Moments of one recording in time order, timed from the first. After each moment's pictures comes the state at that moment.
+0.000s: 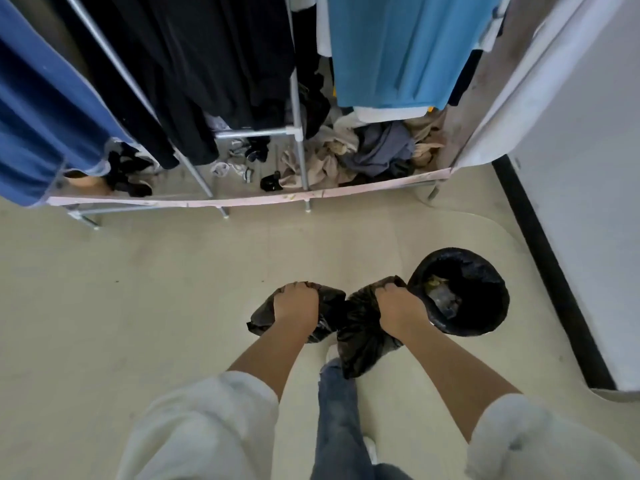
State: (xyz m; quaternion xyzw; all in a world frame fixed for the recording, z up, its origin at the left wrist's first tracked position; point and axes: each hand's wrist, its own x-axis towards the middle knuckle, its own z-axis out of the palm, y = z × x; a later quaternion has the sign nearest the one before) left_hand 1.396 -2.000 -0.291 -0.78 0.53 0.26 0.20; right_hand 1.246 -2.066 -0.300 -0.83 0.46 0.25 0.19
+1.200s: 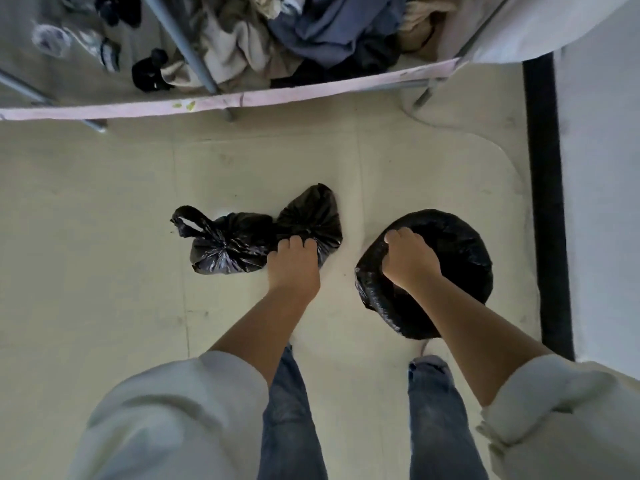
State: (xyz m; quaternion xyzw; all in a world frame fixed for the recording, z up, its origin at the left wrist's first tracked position) left_hand 1.309 -2.232 -0.513 -0.76 0.54 0.31 0.17; right_hand 1.165 -2.318 -0.496 -0.76 0.53 0.29 0.26
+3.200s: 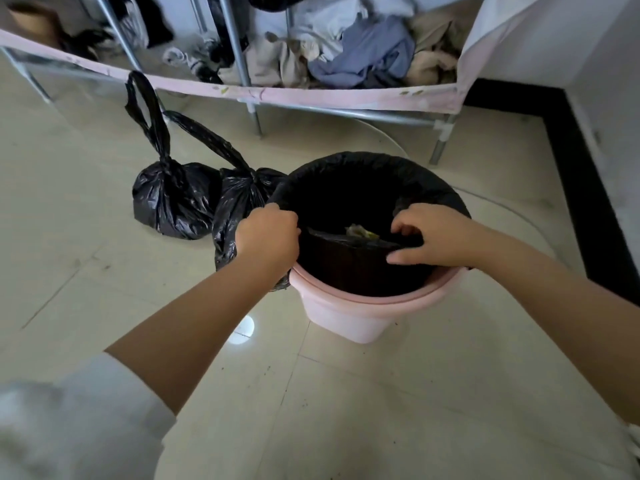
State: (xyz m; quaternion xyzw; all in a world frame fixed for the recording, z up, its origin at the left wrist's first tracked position) left_hand 1.039 -2.183 -0.713 -0.92 0.39 -0.01 0.01; right_hand 0.893 -2.355 -0.700 -0.98 0.13 0.07 0.14
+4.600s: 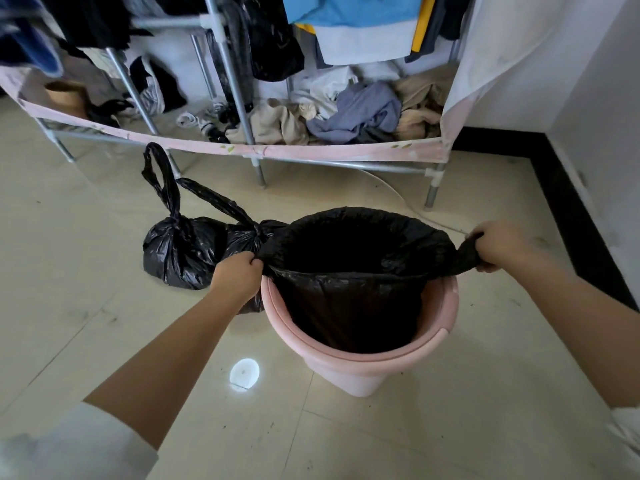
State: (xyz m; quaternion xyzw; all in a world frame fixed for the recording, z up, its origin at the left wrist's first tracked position) left_hand 1.084 -2.175 -0.704 -0.94 0.20 0.11 -0.25; right_hand 0.882 -2.452 -0.700 -0.78 0.55 -0.04 0.31
